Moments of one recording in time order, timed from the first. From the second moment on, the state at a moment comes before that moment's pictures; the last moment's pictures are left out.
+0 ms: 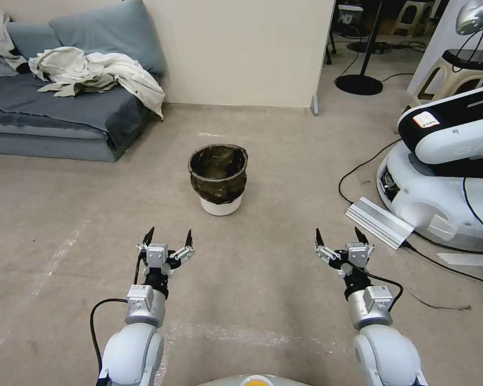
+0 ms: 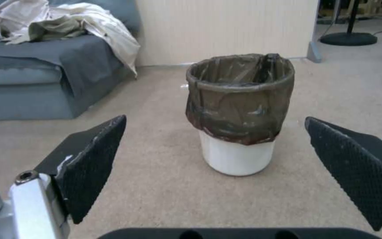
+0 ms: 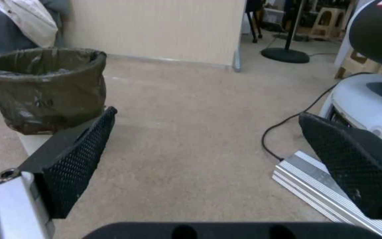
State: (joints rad) left arm 1.55 -1.50 -0.55 -2.00 0.00 0.00 0.00; right arm -1.55 1.50 0.55 2.00 0.00 0.00 0.00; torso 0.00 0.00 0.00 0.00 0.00
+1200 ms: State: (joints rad) left arm 1.53 -1.49 -0.54 -2.18 -0.16 0.18 0.01; right arm -1.69 1.47 0.66 2.16 0.16 0.12 0.00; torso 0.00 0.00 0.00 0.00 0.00
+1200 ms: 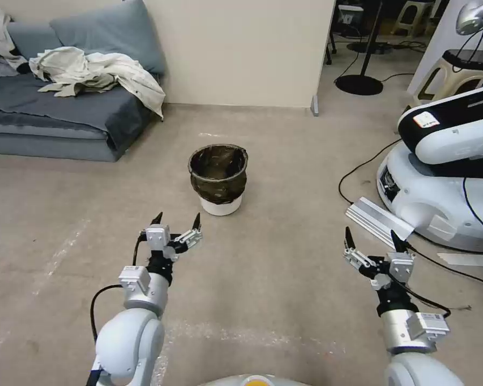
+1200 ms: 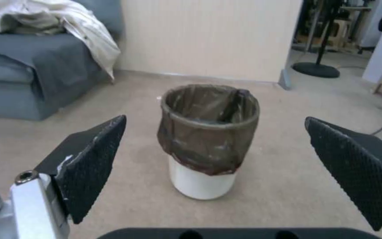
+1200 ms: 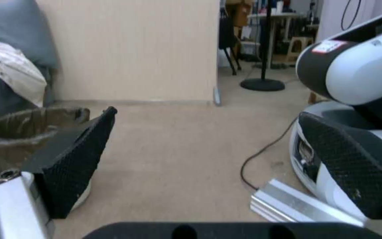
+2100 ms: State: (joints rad) left arm 1.58 -1.53 -0.53 -2.20 -0.14 0.14 -0.01; right arm -1.66 1.45 0.65 2.12 0.20 0.18 -0.02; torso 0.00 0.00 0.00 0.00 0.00
